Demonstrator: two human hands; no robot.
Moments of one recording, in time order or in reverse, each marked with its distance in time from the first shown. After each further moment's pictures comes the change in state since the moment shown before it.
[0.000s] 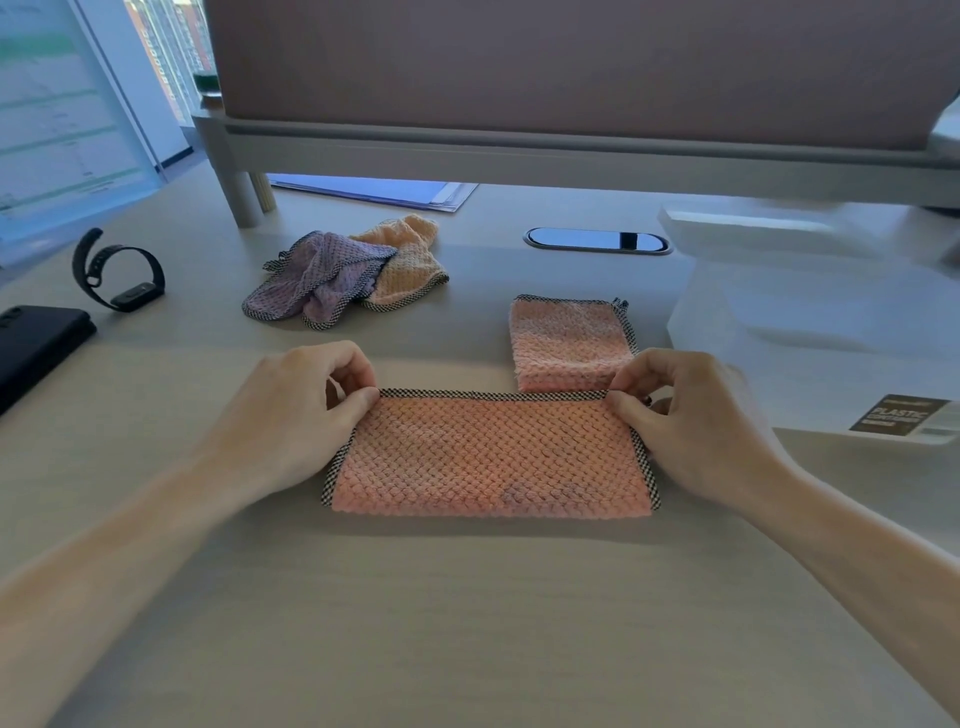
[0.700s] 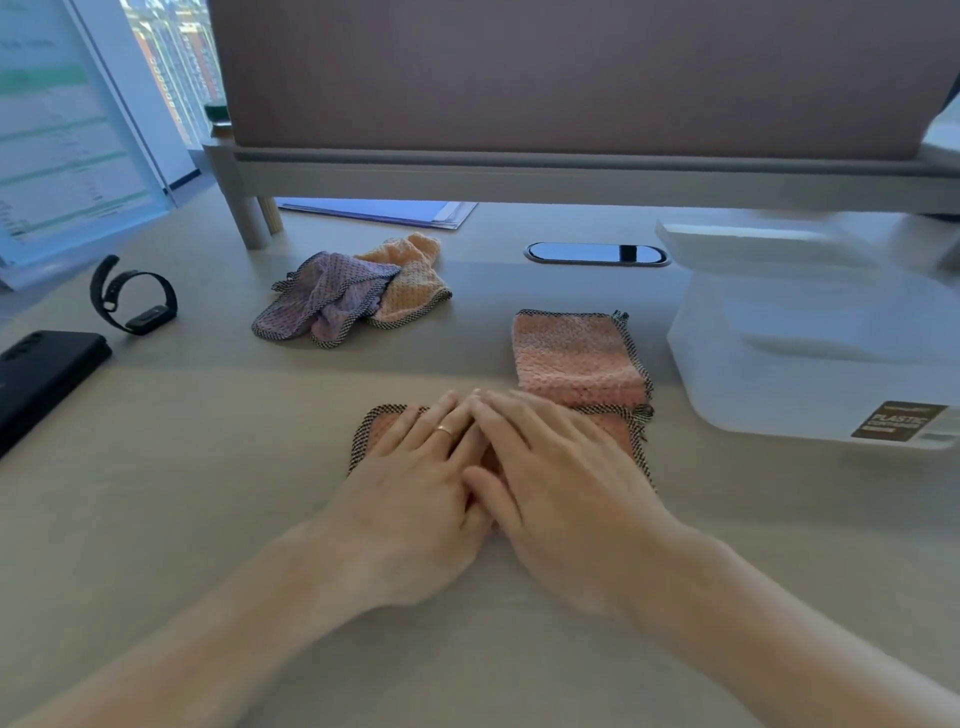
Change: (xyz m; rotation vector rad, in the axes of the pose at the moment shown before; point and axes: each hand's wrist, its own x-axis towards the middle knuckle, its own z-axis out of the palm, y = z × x) left_hand -0.039 0.053 0.041 0.335 -0.362 0.317; right_hand -0.047 -0.073 0.041 -0.394 -0.229 -0.444
